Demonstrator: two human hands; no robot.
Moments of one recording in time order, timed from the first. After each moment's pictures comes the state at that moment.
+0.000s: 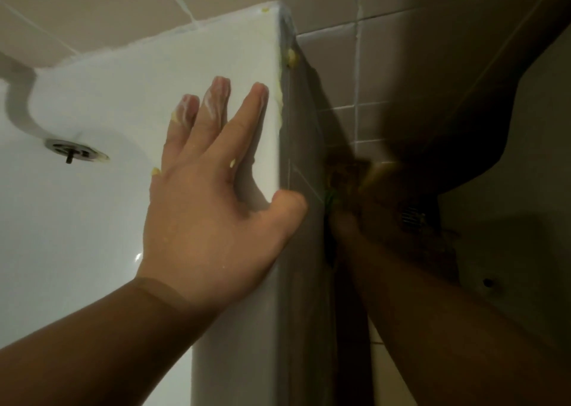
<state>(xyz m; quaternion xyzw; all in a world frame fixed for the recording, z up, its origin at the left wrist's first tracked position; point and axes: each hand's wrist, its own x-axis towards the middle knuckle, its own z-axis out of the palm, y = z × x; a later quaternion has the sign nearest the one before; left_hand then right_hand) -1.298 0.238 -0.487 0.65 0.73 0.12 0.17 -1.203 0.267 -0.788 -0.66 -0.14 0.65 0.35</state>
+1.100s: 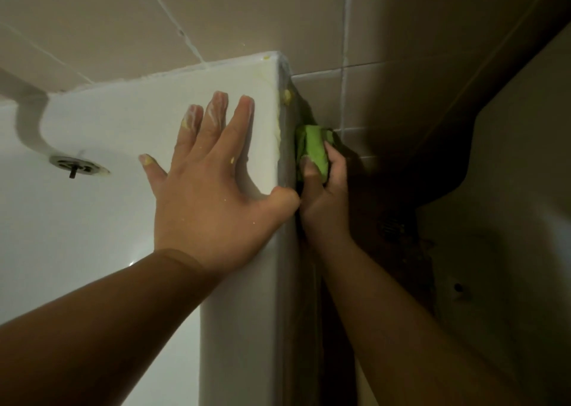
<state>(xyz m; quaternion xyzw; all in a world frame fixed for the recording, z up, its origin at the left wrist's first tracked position) -1.299 0.265 -0.480 0.64 0.75 0.06 0.16 -1.203 0.283 -0.617 -0.60 -0.29 0.56 0.50</state>
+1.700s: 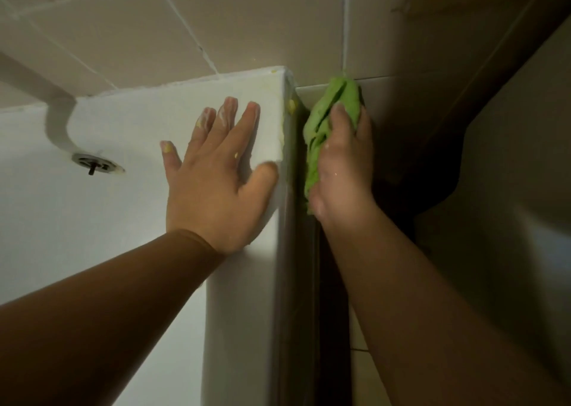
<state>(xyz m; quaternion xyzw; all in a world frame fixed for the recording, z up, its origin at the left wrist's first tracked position) -1.309 0.268 -0.488 0.66 0.73 0.11 0.14 -1.194 0.325 -0.553 -0.59 -0.15 0.55 0.57</state>
